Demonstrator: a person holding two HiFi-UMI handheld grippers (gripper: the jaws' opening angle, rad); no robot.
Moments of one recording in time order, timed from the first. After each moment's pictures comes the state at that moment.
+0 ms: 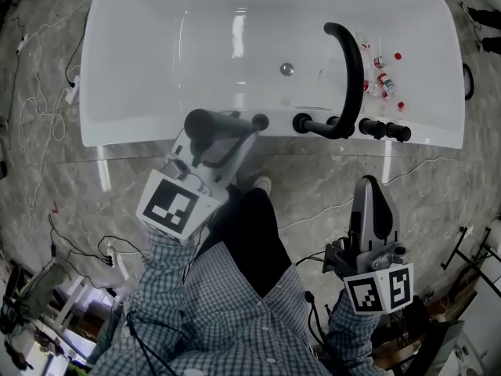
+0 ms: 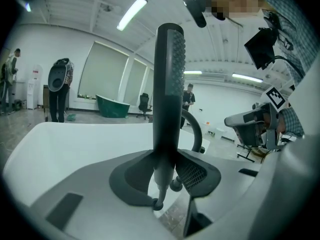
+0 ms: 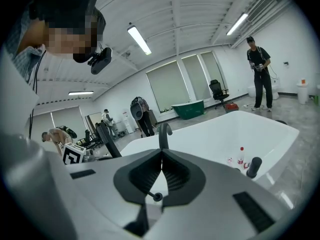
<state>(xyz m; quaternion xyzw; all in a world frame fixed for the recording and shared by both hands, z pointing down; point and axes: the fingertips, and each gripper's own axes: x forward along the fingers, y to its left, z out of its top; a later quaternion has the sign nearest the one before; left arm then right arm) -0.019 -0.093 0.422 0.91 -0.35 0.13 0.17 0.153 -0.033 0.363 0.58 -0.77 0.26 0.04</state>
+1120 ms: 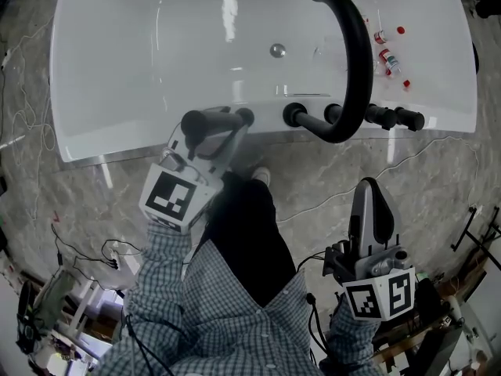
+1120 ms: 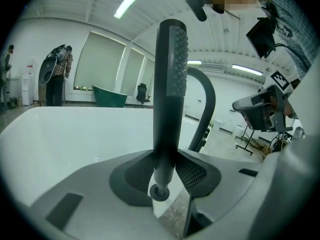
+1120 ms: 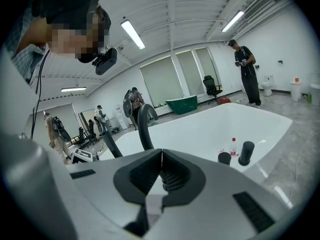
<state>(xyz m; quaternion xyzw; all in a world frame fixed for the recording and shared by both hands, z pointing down) 0.007 -0.101 0.544 0.91 -0.33 0.17 0.19 0.182 -0.030 0.441 0.60 -0.74 0.28 0.06</state>
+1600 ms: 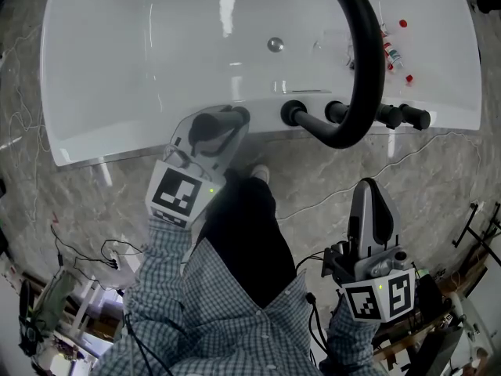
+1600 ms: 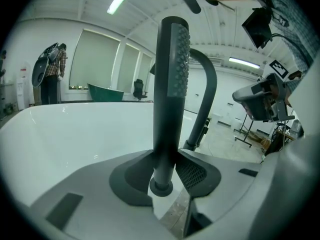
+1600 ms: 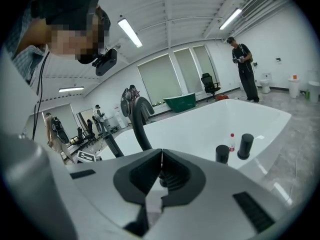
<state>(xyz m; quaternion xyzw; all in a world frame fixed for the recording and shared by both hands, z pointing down) 0.019 -0.097 0.591 0.91 -0.31 0.21 0.18 0.190 -0.028 0.471 0.61 -0.74 0.30 0.06</state>
